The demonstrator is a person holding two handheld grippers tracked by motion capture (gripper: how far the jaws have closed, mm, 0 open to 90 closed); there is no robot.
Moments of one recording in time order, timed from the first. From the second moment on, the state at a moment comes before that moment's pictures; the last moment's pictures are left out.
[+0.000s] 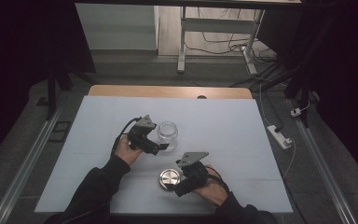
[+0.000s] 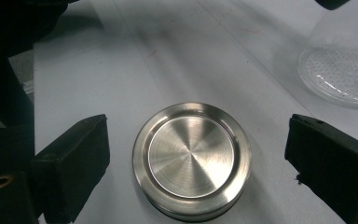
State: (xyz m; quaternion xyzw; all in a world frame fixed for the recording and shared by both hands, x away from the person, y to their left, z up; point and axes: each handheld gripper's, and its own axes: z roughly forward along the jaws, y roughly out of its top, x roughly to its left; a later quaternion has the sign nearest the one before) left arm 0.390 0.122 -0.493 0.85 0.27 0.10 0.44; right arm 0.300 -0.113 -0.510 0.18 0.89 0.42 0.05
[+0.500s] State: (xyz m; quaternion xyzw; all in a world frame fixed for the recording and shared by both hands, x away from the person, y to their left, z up) left arm 0.374 0.132 -0.488 0.86 0.27 0.07 0.44; right arm 0.300 -0.118 -0.504 0.18 0.88 0.43 0.04
